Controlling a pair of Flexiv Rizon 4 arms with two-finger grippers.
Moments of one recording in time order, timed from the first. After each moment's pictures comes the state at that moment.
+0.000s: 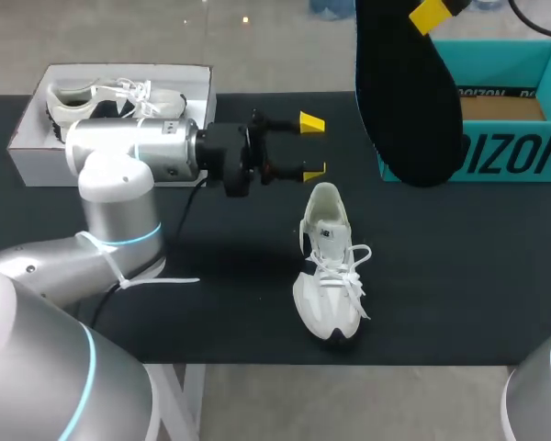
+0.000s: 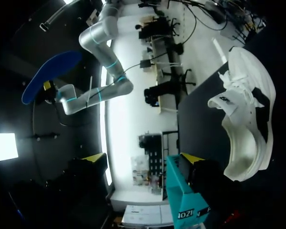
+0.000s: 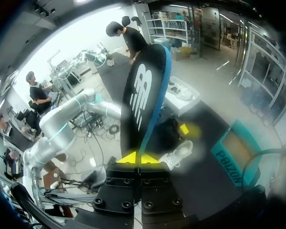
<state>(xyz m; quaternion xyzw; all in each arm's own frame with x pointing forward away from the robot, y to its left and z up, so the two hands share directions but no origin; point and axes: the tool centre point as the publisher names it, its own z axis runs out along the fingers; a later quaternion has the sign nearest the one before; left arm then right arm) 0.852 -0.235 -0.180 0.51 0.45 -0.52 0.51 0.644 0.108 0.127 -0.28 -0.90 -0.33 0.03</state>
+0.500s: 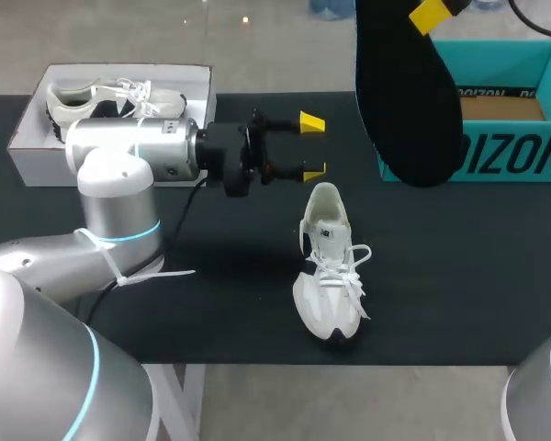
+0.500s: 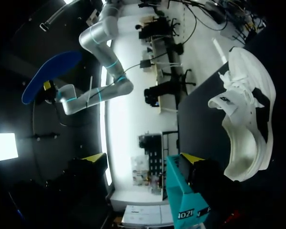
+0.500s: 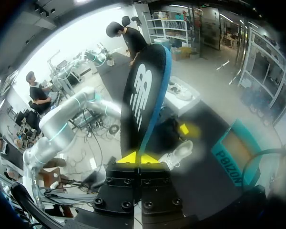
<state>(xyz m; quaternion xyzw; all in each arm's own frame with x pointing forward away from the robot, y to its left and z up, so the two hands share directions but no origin) 0.852 -0.235 -0.180 0.51 0.45 -0.52 0.51 0.644 0.108 0.127 -0.28 -0.90 -0.33 0.03</state>
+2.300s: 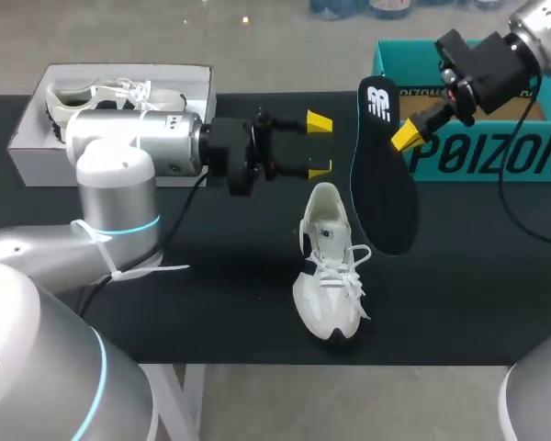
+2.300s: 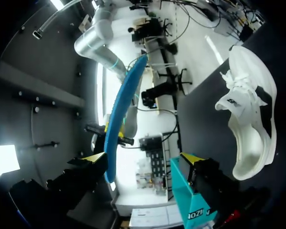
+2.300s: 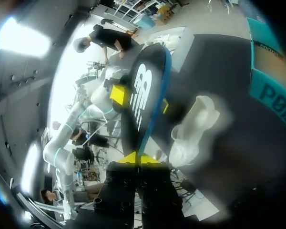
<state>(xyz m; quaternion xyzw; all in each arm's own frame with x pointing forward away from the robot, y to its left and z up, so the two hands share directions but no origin) 0.836 -0.244 -0.163 0.54 0.43 -0.50 0.52 0.770 0.071 -0.121 -0.43 -0.78 -0.32 0.33</state>
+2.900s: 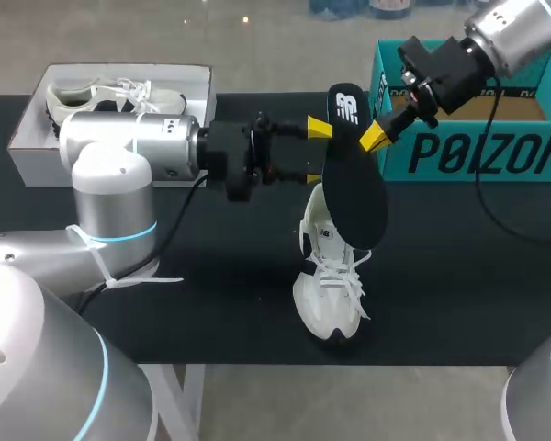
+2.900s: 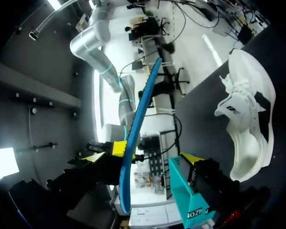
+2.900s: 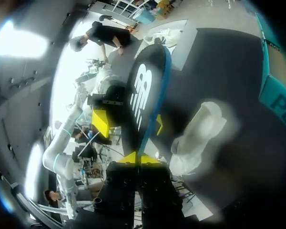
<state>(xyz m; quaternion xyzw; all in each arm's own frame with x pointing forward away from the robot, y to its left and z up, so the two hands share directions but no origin) 0.825 -0.242 -0.163 0.54 0.44 -0.49 0.52 0.798 0.107 -0.145 -0.43 -0.78 -0.30 0.36</state>
